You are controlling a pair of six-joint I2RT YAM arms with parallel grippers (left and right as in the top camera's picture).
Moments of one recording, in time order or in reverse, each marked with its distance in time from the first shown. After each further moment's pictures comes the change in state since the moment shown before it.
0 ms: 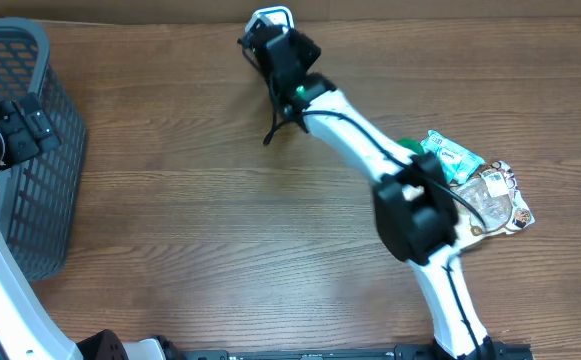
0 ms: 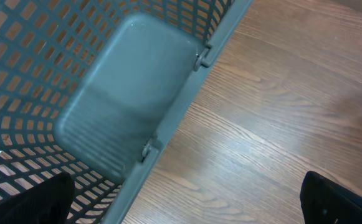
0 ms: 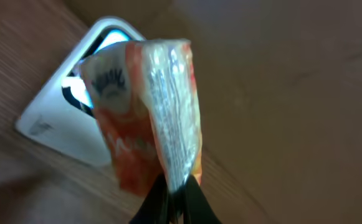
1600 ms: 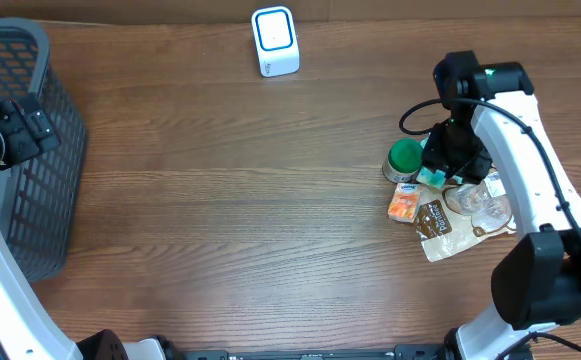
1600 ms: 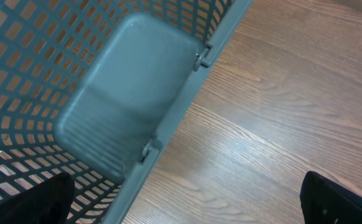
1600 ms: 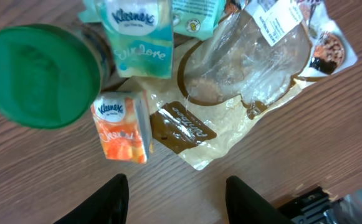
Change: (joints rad) left arm 0.000 0.001 0.000 0.000 0.000 0.000; right arm -0.478 -0.546 -0.421 -1.138 -0.411 1.088
